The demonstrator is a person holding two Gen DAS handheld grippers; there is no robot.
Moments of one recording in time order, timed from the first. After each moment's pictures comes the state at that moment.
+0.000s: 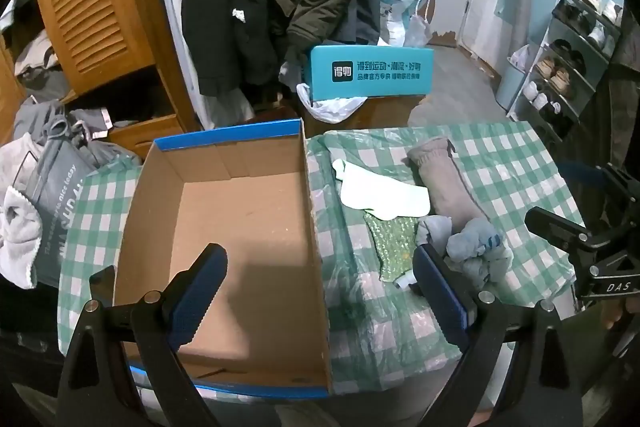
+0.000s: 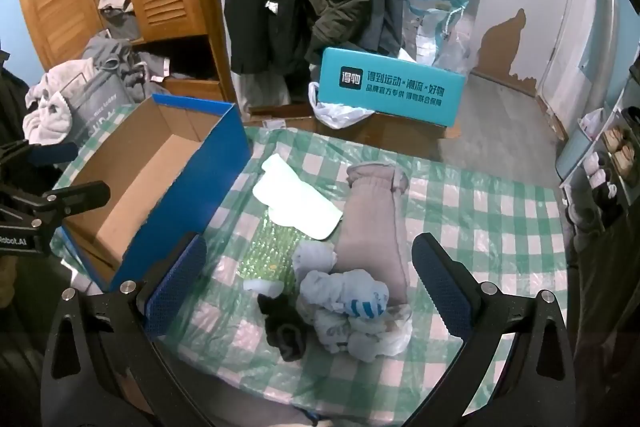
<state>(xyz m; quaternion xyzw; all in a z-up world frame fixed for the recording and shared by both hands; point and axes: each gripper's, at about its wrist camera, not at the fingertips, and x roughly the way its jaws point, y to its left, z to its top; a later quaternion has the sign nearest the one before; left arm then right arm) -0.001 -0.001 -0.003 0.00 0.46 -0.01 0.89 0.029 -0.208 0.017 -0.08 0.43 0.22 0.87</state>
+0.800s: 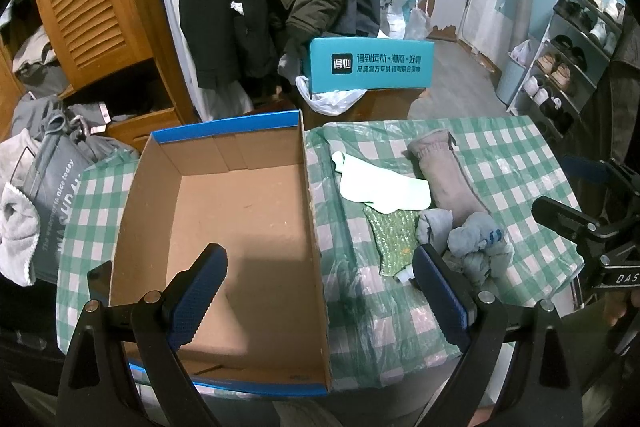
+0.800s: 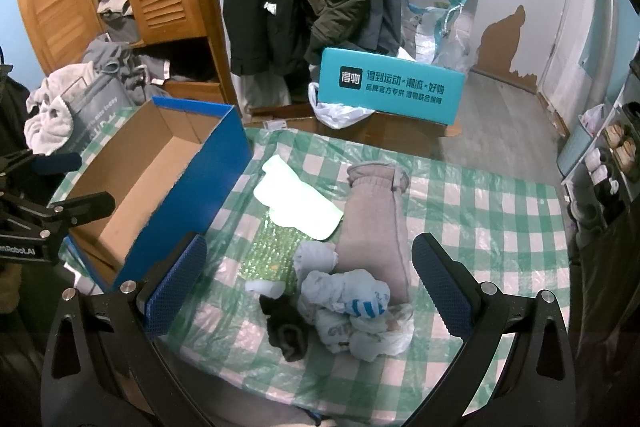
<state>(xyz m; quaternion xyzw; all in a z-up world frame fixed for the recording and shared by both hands) -0.002 -0.003 -0.006 0.00 0.47 -0.01 0.88 0.030 -0.210 0.015 -0.08 0.43 0.22 0.87</state>
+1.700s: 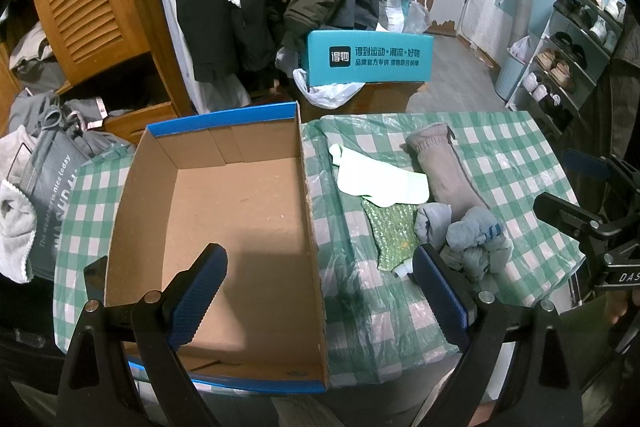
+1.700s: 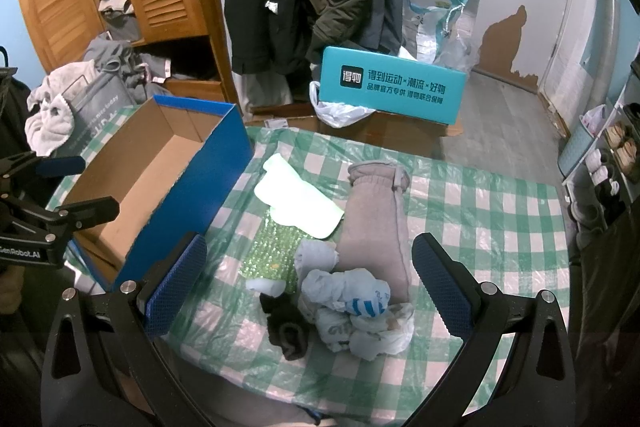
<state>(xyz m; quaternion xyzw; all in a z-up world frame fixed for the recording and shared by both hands) -0.005 -0.003 -0.012 0.00 0.47 -0.01 0.88 0.030 -0.209 0.015 -0.08 0.43 0.22 0.87</state>
